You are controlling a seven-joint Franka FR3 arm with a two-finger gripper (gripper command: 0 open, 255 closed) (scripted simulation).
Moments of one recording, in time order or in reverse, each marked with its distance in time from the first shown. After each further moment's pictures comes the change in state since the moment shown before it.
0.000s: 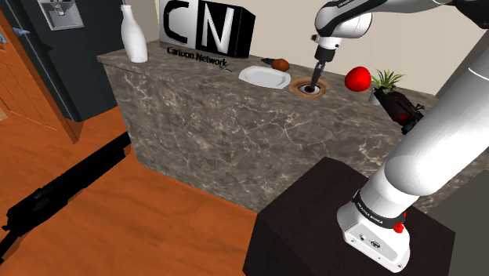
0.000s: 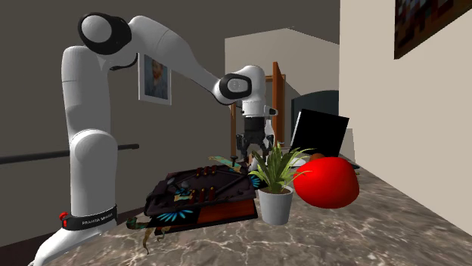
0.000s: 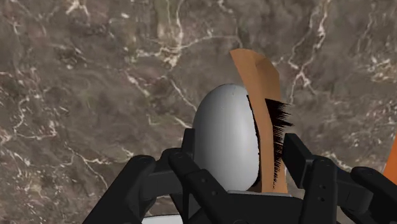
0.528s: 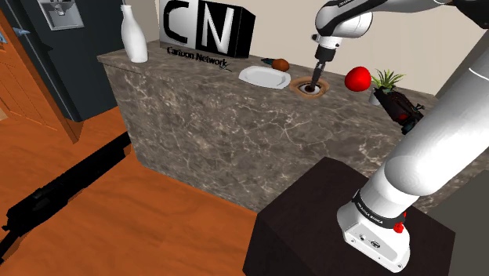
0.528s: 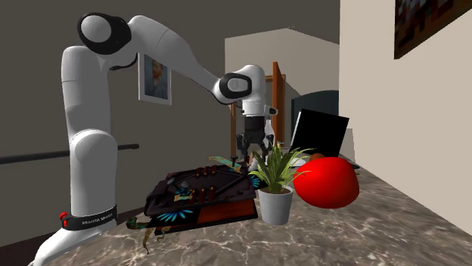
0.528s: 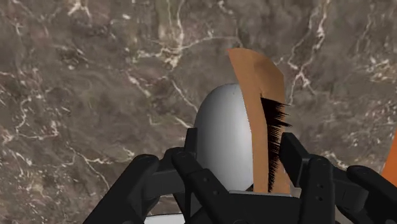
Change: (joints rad) arm 0.000 -0.002 0.000 0.003 -0.002 -0.005 0.001
